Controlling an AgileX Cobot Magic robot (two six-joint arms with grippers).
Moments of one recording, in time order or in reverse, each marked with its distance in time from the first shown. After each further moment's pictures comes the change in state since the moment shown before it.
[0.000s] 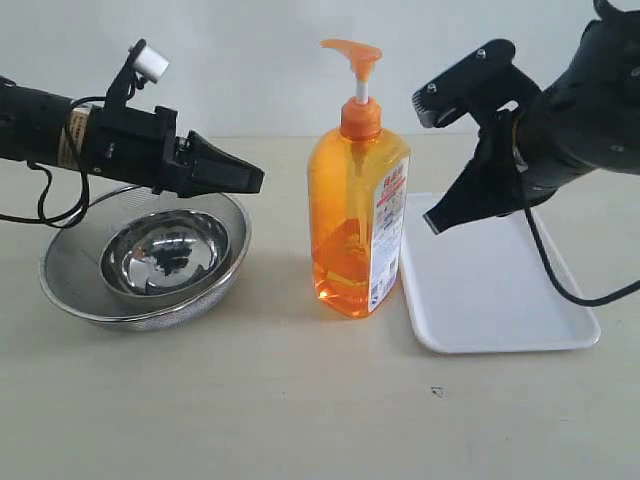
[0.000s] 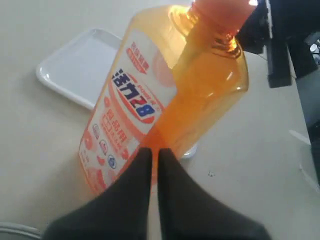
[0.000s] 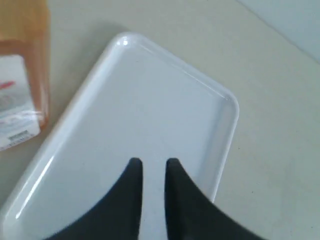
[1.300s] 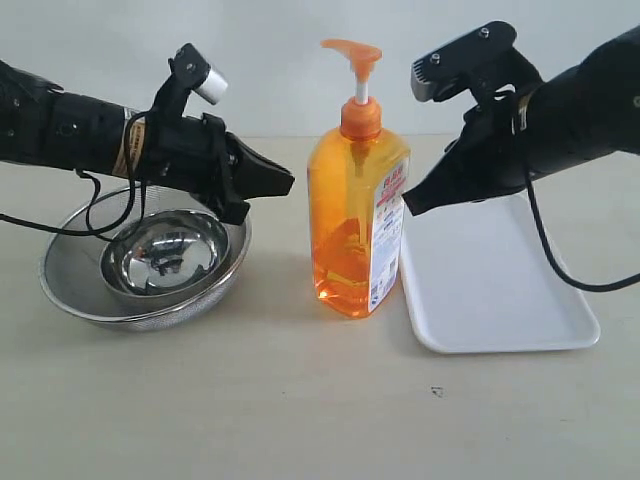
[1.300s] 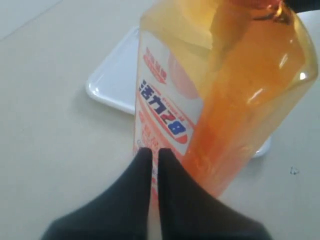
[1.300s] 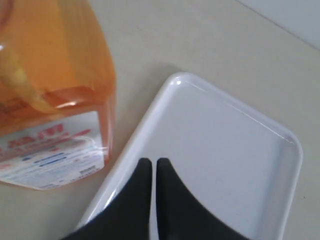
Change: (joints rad) left arm -0.147 -0.048 0.052 -0.078 0.342 0.246; right arm -0.078 -0.020 0.002 0.576 -0.192 -0.546
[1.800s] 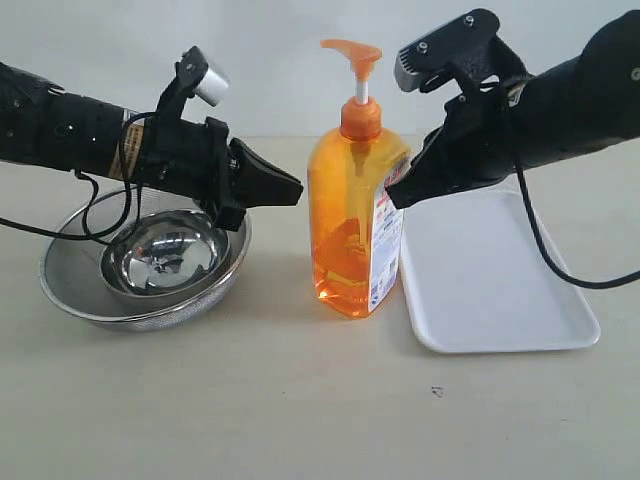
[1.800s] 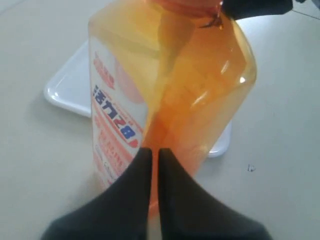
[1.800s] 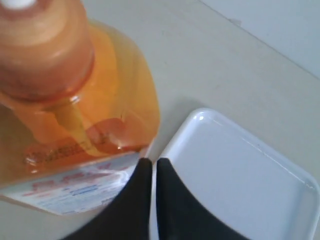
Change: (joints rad) left arm 0.000 0.000 -0.002 0.039 -0.112 -0.045; right arm 0.000 0.000 0.000 0.360 -0.083 -0.394
